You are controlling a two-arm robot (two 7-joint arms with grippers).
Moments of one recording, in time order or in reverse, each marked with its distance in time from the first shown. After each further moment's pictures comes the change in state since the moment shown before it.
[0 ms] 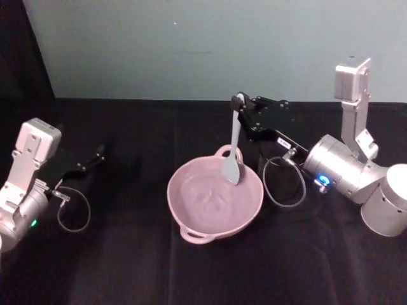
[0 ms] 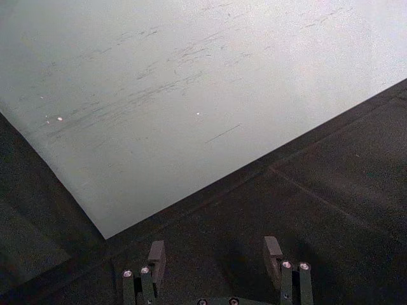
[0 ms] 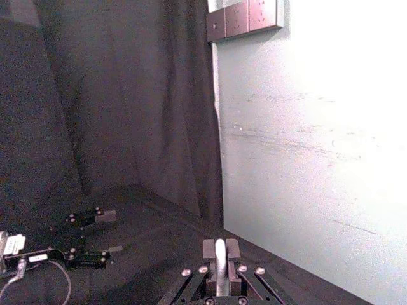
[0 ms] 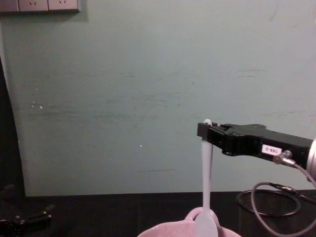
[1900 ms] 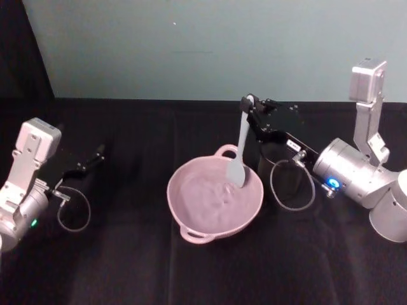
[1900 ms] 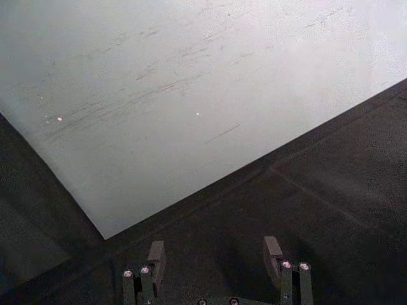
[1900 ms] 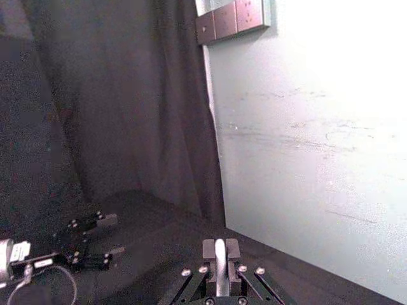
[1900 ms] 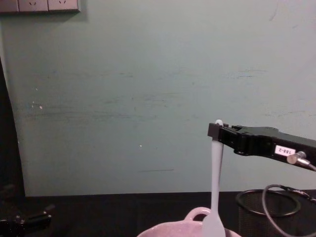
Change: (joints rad) left arm 0.000 0.000 0.000 0.000 0.000 0.000 0.000; right arm -0.025 0.027 0.015 -0.017 0.072 0.011 -0.003
